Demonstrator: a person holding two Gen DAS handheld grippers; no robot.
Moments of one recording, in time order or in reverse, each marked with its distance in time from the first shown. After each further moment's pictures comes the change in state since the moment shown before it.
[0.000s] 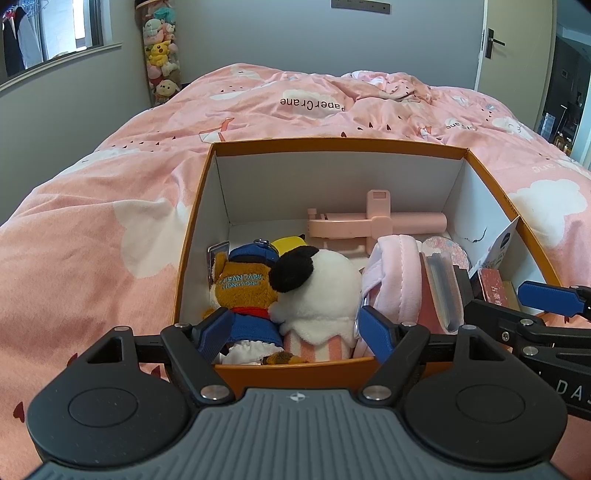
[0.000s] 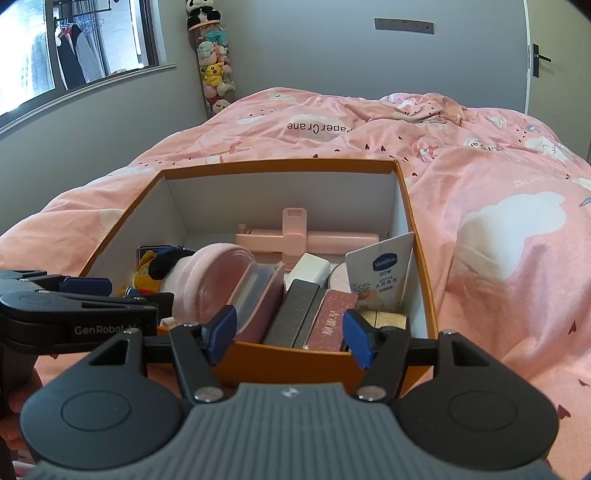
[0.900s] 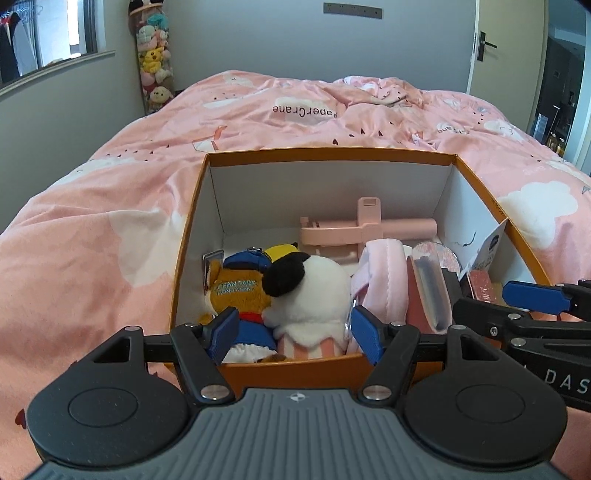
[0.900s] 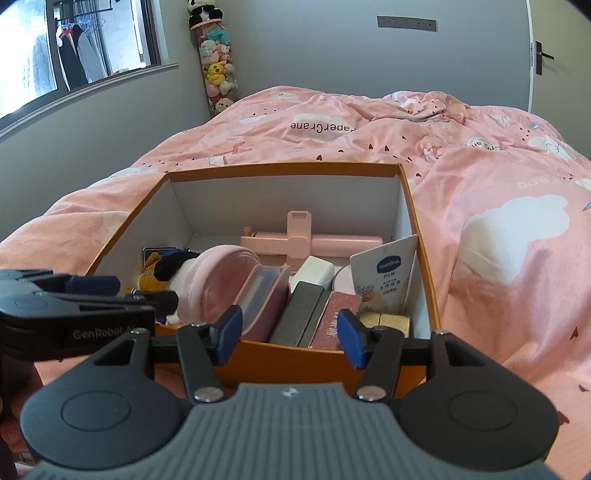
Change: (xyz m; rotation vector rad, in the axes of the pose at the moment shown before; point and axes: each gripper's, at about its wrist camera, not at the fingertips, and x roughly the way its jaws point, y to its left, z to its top) left arm -0.007 -0.005 0.000 0.022 -0.019 -0.010; right arm 0.000 0.001 0.004 0.009 0.007 0.016
